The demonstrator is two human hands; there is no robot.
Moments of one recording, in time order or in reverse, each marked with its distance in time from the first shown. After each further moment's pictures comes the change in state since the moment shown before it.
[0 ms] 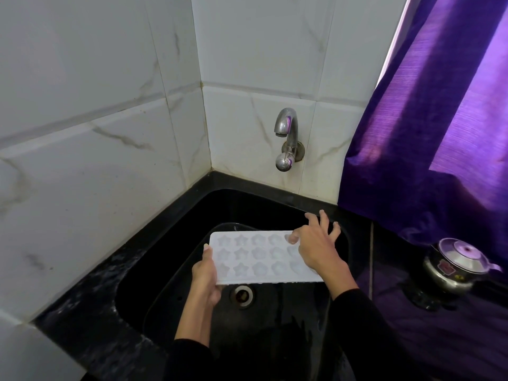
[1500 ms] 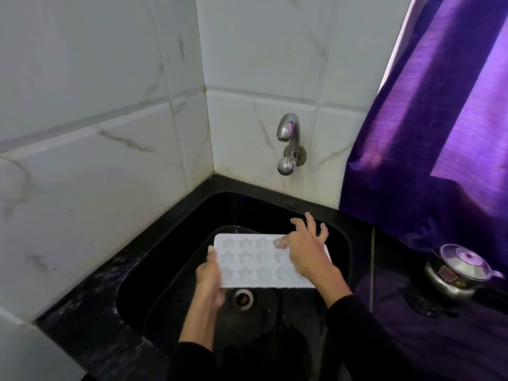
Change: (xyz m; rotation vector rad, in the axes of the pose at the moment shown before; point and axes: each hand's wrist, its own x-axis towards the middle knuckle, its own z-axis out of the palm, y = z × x) left_hand -0.006 -0.002 0.006 -0.031 -0.026 0.049; right_hand -0.004 -0.018 0.003 -0.060 -0.010 -0.121
